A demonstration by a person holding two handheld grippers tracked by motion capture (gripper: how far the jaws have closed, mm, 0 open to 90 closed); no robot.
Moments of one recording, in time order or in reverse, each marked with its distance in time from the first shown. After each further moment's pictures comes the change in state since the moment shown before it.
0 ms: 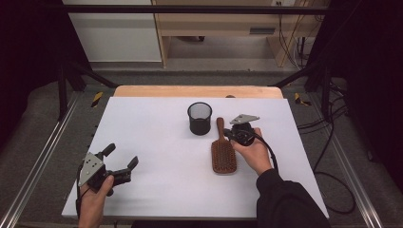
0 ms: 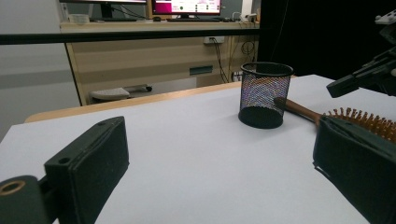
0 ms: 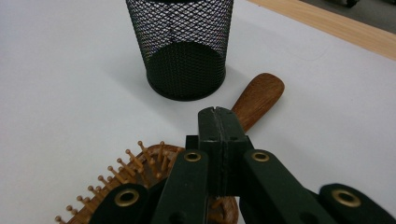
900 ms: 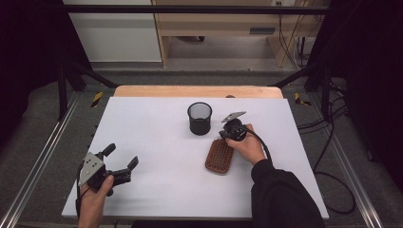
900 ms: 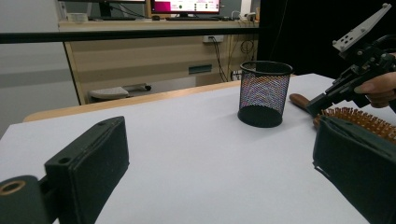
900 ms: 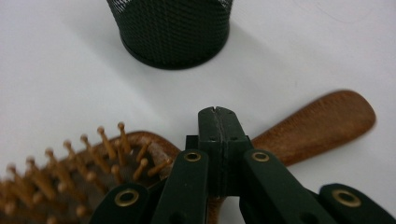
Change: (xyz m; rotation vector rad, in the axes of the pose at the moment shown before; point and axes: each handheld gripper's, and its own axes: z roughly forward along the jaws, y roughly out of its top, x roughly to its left) left arm 0.000 0.000 0.000 0.003 -0.005 0.002; right arm -0.013 0.000 0.043 0.182 0.017 -0.063
